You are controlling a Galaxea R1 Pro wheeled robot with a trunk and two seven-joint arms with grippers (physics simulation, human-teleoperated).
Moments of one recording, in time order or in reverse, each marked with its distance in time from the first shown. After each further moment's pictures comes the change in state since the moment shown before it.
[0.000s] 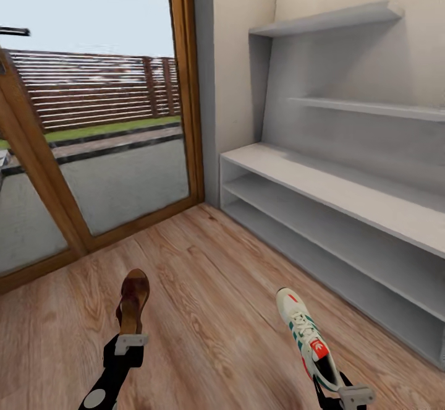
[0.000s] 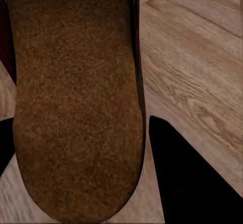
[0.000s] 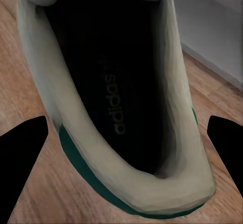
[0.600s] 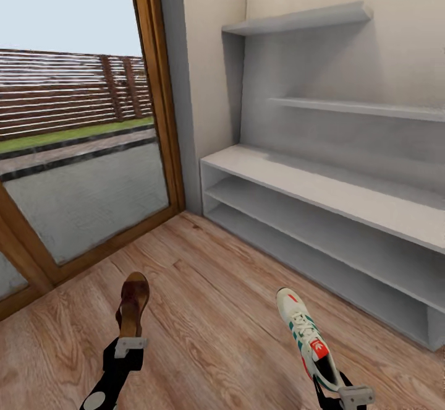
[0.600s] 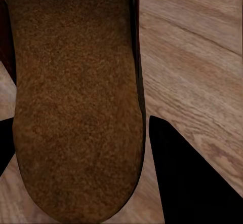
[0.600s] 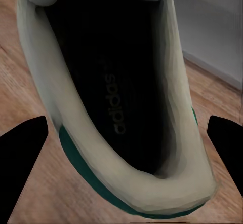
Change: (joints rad) left arm 0.000 0.000 0.002 0.021 0.001 0.000 0.000; right arm 0.000 0.000 0.000 0.000 0.000 0.000 0.000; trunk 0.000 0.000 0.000
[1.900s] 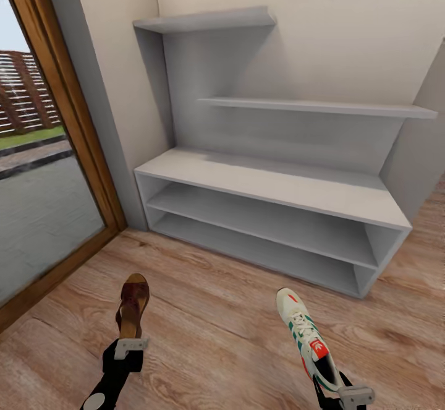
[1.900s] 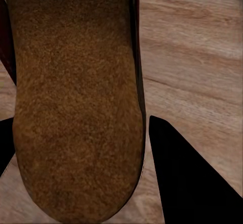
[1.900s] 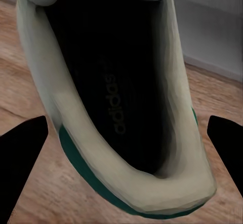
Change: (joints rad) left arm 0.000 0.000 0.001 0.010 -0.001 0.000 0.000; right arm 0.000 0.001 0.001 0.000 0.000 0.000 0.001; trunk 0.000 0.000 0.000
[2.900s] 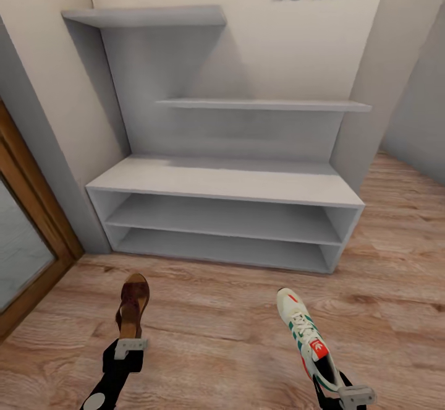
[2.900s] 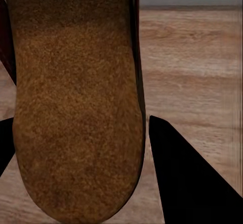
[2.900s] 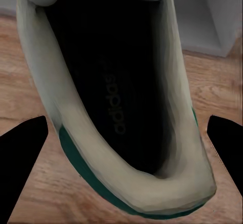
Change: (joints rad) left arm 0.000 0.000 0.000 0.000 0.000 -0.001 0.000; right arm 0.000 -0.001 0.000 0.000 0.000 -0.001 0.000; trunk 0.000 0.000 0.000
